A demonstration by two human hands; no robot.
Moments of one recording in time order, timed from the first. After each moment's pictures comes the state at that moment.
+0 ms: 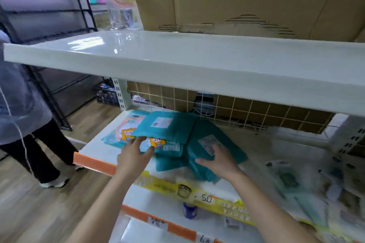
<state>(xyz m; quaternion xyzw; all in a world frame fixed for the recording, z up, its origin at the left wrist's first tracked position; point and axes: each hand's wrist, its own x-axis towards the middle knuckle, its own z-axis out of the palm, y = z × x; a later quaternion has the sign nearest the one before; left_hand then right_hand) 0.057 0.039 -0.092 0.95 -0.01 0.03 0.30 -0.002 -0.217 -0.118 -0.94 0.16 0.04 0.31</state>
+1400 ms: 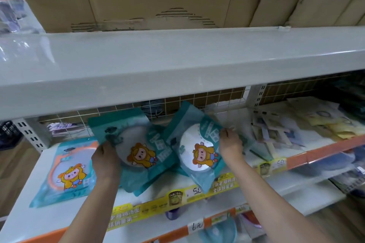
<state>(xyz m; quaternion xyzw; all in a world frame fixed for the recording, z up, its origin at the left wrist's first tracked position) 0.137 0.004 -0.088 0.78 0.01 -0.06 0.62 -0.058 -0.213 -0.077 -0.71 0.52 -0.29 0.38</state>
